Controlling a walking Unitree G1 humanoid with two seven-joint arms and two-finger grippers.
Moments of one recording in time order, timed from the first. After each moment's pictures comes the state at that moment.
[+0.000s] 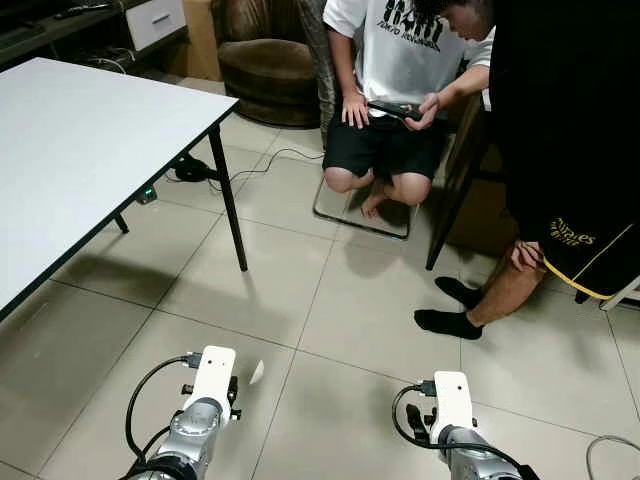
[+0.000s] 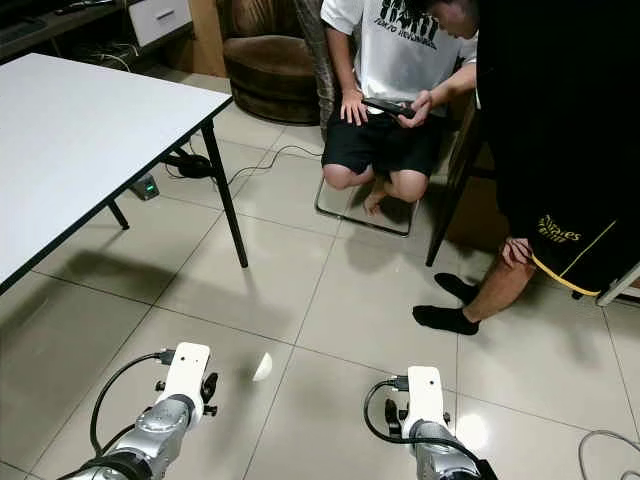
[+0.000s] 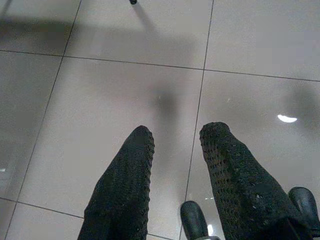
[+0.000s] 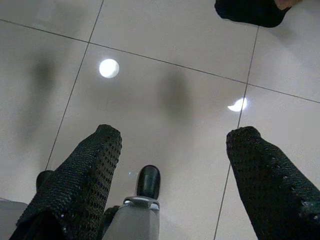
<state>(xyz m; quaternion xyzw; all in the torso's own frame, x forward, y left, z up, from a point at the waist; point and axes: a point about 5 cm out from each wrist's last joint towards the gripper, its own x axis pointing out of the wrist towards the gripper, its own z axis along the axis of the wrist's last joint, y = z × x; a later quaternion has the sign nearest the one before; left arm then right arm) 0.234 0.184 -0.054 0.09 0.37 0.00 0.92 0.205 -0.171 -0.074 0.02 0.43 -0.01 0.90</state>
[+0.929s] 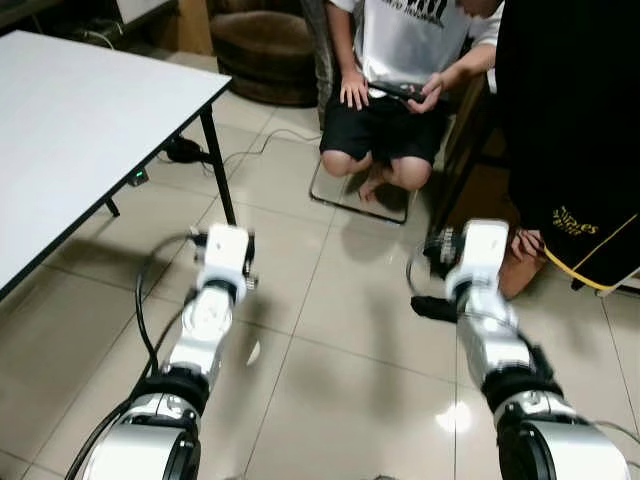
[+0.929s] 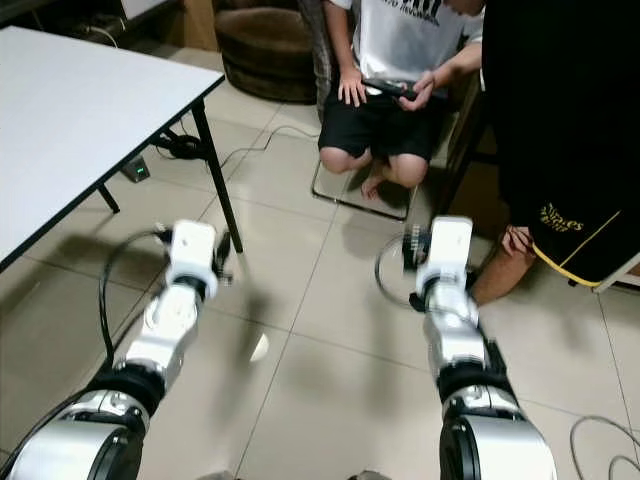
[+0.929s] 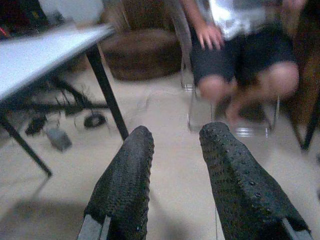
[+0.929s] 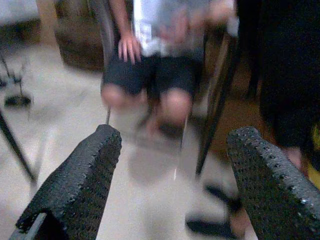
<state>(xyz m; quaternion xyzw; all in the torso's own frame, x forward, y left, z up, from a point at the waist) 0.348 0.159 0.095 0.10 -0.03 -0.02 0.99 0.352 -0.182 0.098 -0.01 0.00 -0.04 1.00</state>
